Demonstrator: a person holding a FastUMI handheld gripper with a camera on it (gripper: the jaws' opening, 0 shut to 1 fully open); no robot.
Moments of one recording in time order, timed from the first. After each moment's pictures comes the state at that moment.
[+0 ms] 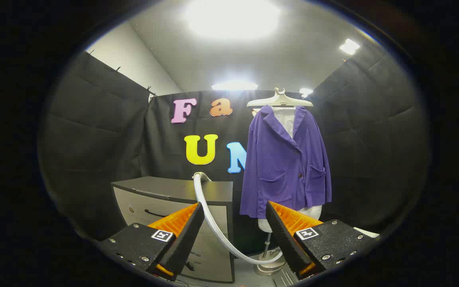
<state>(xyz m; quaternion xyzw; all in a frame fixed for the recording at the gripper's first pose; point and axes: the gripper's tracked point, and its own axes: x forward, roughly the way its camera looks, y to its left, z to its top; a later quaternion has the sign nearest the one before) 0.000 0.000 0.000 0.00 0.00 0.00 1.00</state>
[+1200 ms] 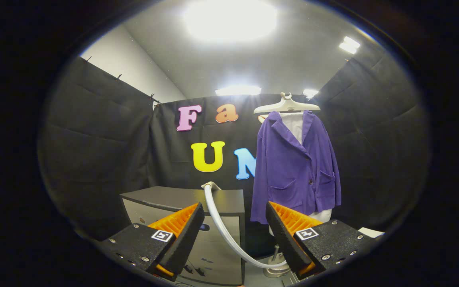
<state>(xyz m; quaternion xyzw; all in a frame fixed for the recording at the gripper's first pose) 0.019 0.032 0.031 0.02 -0.01 0.03 1.00</state>
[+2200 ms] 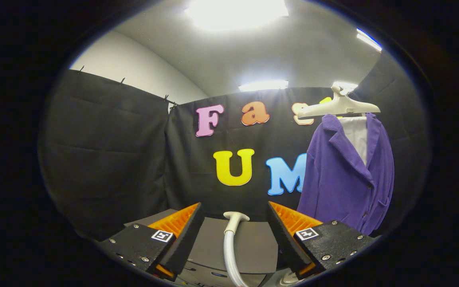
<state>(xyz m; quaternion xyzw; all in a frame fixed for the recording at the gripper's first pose) 0.247 0.096 0.132 0.03 0.03 0.14 0.99</state>
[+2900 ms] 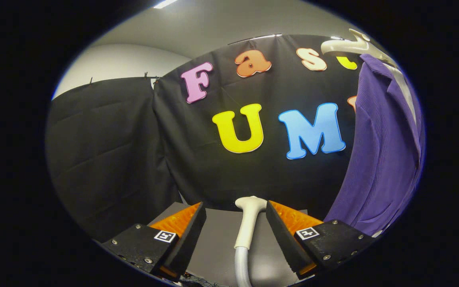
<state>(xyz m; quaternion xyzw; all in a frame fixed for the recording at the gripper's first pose) 0.402 0.138 0.077 0.10 0.22 0.17 0.96</state>
